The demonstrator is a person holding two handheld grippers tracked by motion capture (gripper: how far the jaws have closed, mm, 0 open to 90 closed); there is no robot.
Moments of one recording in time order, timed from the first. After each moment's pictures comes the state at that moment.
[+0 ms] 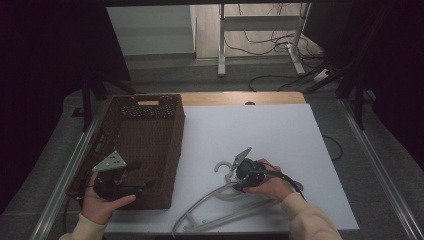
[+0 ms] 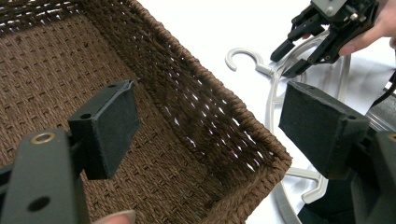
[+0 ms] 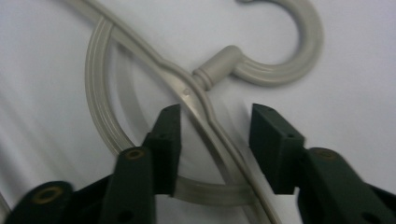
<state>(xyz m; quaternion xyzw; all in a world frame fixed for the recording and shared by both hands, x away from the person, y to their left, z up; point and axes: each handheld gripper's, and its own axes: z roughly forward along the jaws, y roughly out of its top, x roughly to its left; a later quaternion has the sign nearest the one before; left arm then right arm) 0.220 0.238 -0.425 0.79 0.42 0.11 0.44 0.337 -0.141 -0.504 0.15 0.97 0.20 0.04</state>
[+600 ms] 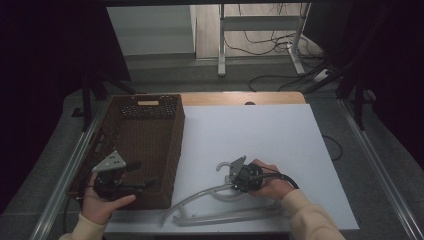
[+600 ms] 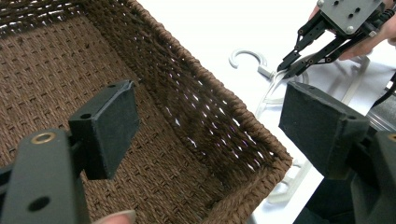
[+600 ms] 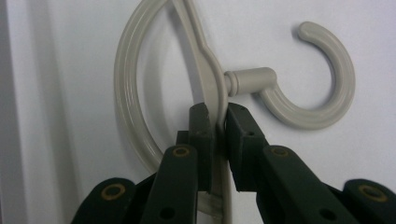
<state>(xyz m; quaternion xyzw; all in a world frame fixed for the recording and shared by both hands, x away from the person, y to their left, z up) 0.220 0.238 -0.425 0.79 0.42 0.12 0.43 0.328 -0.135 -0.503 0.00 0.98 0.20 0.07</state>
